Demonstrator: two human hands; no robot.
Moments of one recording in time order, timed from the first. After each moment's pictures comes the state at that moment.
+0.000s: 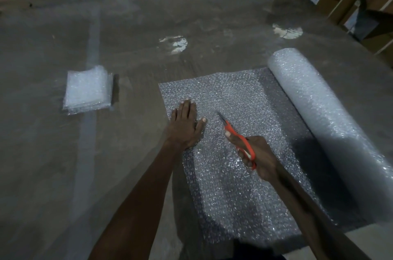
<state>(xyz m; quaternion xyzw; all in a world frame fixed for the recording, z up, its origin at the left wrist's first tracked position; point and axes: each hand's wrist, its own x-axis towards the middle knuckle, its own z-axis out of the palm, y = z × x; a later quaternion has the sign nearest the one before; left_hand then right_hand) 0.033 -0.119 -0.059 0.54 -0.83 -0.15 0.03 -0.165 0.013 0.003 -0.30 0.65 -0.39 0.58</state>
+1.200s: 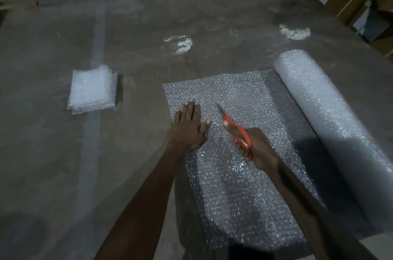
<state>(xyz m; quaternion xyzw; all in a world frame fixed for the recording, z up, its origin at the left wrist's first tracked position) 0.034 -0.119 -0.063 0.54 -0.83 -0.14 0.04 -0.154 -0.019 0.015 -0.29 0.64 -0.40 0.58</state>
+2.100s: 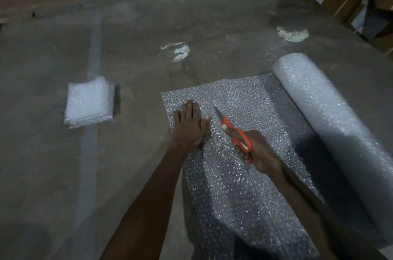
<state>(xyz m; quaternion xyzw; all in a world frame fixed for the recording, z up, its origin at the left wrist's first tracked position) 0.018 -0.156 -0.054 0.55 -0.82 -0.15 0.03 -0.158 -0.042 0.007 -0.28 0.64 -0.40 0.60</state>
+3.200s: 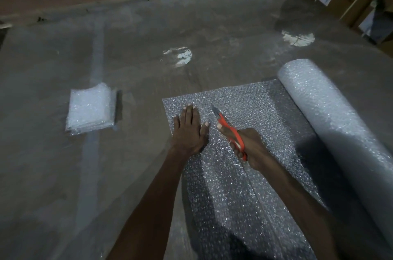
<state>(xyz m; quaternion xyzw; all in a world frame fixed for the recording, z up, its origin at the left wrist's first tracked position) 0.025 -0.166 -0.065 0.56 -0.81 -0.16 0.04 -0.151 -0.080 0.000 -0.28 0.66 -0.39 0.58</state>
